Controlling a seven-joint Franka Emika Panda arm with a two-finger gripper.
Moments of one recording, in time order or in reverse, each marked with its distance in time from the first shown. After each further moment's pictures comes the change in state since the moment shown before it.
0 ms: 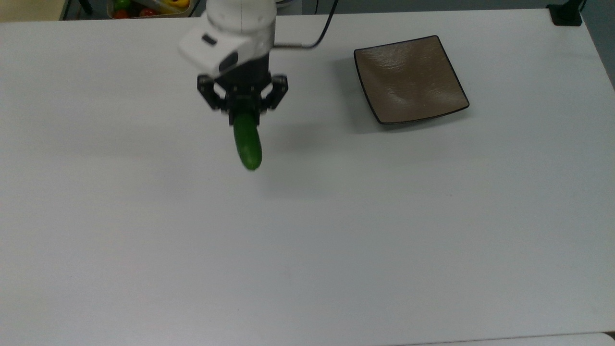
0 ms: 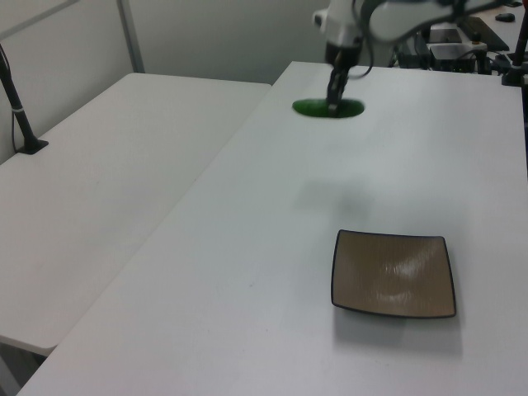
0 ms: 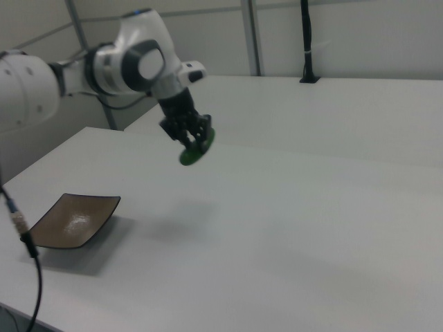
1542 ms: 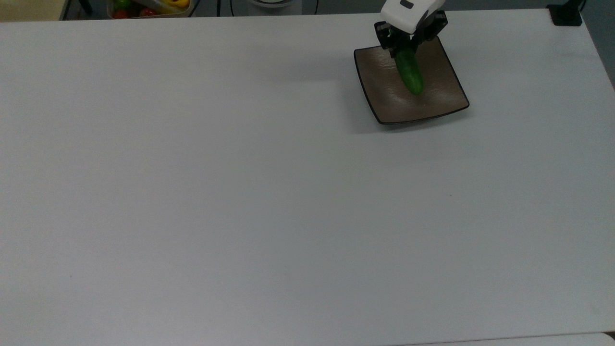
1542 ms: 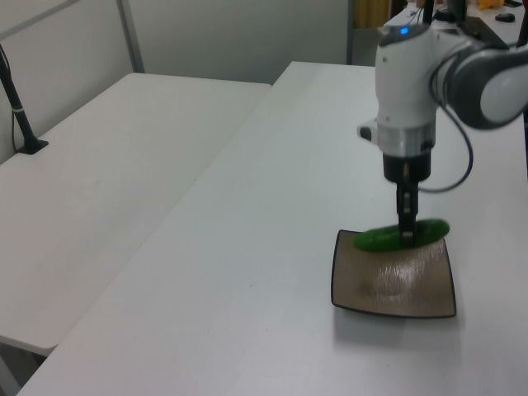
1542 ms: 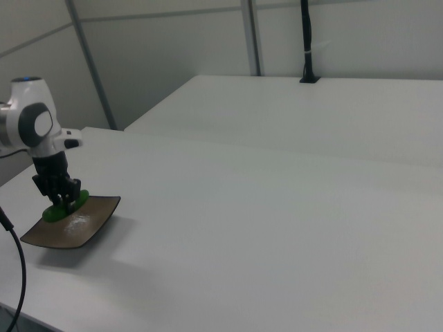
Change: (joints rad) arm 0.291 -0.173 0.229 -0.443 0.199 0.055 0.380
